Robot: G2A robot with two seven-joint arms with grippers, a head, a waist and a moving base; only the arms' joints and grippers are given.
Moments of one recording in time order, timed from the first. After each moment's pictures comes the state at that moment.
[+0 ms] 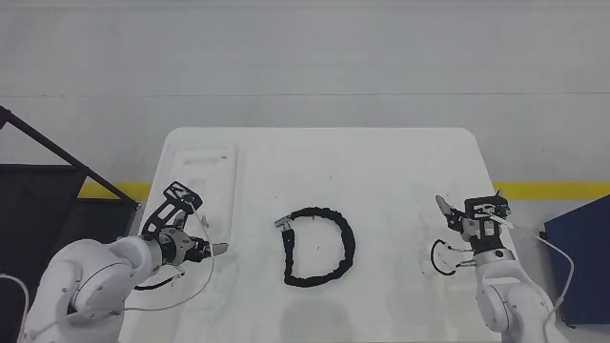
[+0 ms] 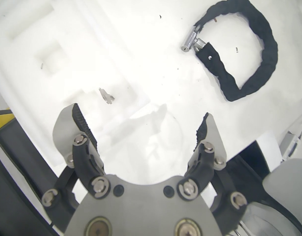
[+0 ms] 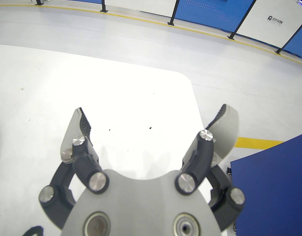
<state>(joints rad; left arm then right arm) 1.65 -1.11 -1.75 -2.14 0.81 -0.36 -1.29 -1.73 -1.15 1.60 -1.80 -1.33 0.00 0.00</state>
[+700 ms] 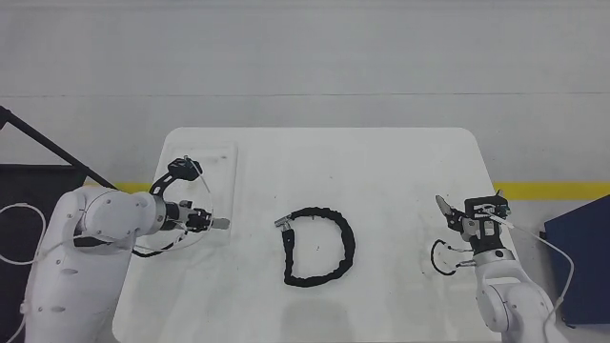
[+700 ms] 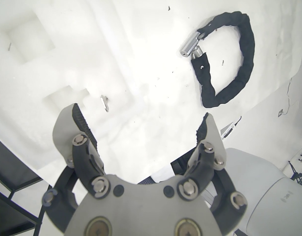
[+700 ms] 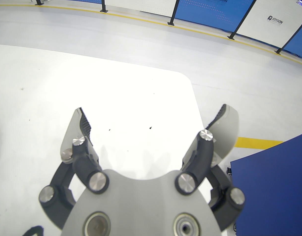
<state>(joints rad) 1.29 -1.02 -1.59 -1.82 0.60 -0.07 -1.54 -1.73 -1.15 1.60 -1.80 -1.33 0.00 0.00</state>
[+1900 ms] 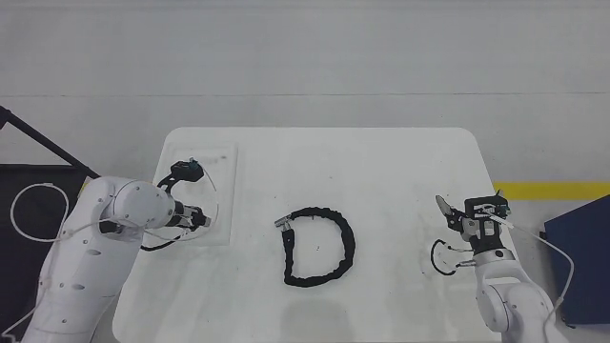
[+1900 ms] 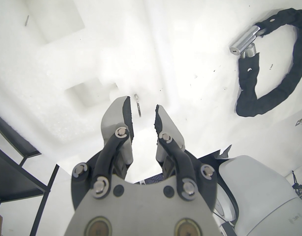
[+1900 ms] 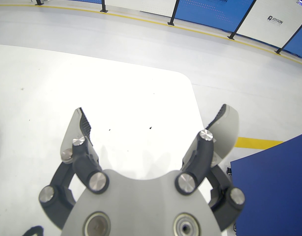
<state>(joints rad) 1.19 -0.96 -1.42 -1.70 0.72 0.02 -1.53 -1.73 -1.15 1.60 -1.80 -1.33 0.00 0.00</state>
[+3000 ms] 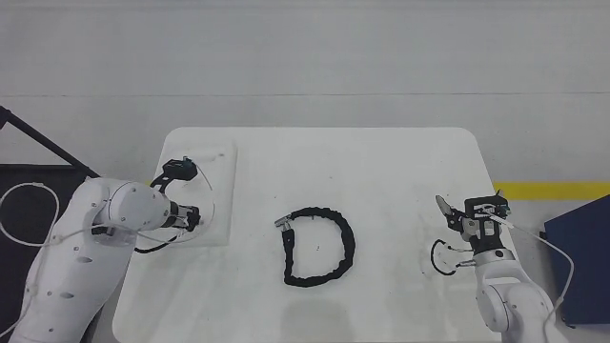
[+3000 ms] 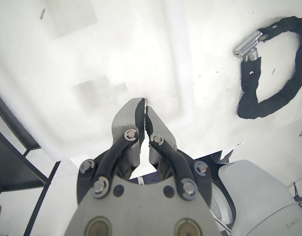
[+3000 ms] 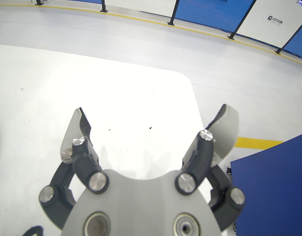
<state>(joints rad) 1.24 -0.89 -1.42 -1.82 0.73 0.11 -1.54 -1.73 -1.15 1.60 -1.80 -1.33 0.00 0.00</state>
